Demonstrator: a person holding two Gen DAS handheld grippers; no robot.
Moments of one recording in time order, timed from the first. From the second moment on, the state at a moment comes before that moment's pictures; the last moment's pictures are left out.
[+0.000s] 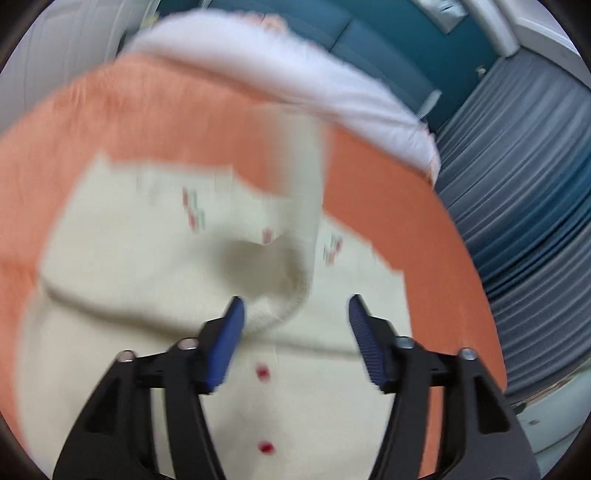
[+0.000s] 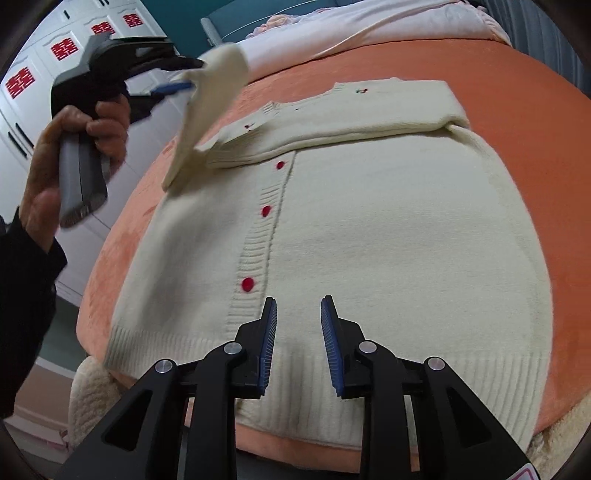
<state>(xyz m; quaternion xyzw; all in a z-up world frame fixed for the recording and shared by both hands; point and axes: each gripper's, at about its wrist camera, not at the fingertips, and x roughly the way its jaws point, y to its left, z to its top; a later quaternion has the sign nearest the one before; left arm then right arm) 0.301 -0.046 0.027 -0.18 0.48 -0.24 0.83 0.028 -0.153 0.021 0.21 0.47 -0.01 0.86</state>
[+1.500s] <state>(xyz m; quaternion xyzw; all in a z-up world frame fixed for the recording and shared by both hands) 0.353 0.104 -0.061 -0.29 0.48 0.00 0.83 0.221 -0.253 0.026 0.18 0.36 -0.10 0.91</state>
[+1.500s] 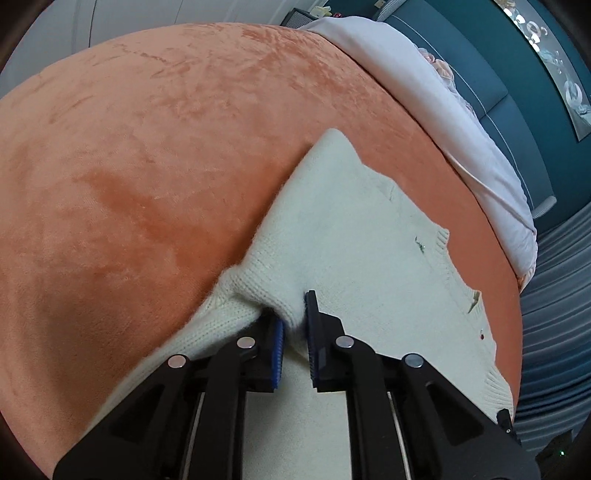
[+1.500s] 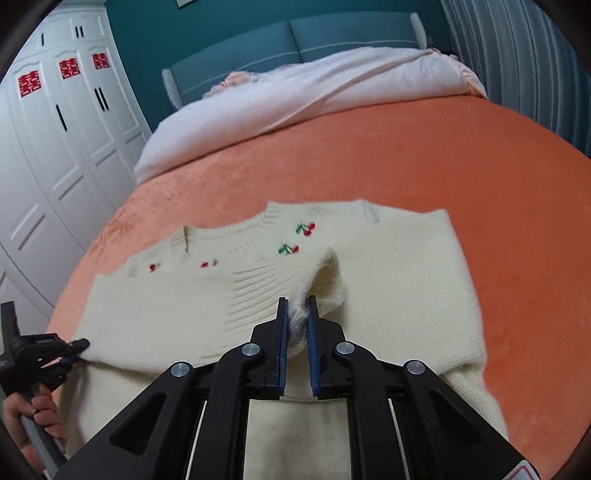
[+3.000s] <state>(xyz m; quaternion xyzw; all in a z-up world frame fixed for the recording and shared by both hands) 0.093 0.164 -0.049 -0.26 0.54 -0.02 0.80 -0.069 -0.230 -0.019 0.33 0.48 -0.10 0.81</state>
